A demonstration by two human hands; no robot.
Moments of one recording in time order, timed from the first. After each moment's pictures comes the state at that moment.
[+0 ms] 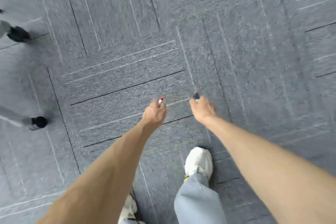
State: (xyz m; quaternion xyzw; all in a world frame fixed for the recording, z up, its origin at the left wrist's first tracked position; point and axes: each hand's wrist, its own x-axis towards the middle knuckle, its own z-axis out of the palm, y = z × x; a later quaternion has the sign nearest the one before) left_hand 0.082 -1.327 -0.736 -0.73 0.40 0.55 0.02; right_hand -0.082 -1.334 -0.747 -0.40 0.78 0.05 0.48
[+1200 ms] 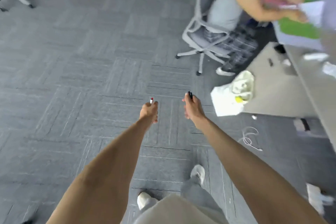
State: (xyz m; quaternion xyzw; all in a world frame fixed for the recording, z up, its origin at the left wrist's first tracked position) left_hand -0.061 -1.018 -0.028 -0.44 0.63 0.64 0.08; right_hand -0.118 -0.863 -0.018 0.05 0.82 -0.54 0.19
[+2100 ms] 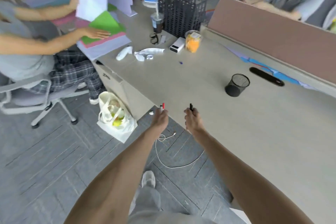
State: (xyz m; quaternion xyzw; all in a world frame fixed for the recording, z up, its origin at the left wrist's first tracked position) left_hand -0.264 -0.343 0.001 0.03 0.81 0.48 0.32; right_hand -0.181 -0.238 -0.016 0.40 0.71 -0.58 -0.04
